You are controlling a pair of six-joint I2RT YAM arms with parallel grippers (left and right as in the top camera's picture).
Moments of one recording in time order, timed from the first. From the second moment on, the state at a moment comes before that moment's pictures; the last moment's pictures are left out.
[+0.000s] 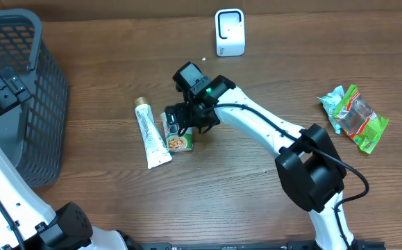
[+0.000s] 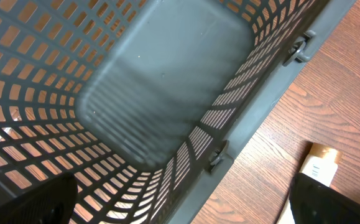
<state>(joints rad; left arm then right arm) 0.57 1.68 2.17 -1.55 -0.11 -0.09 0.73 2.17 1.78 -0.84 -0.25 0.48</state>
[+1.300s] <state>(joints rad) 0.57 1.68 2.17 -1.54 -0.11 -0.09 0.46 2.17 1.73 -0.88 -0.32 0.52</state>
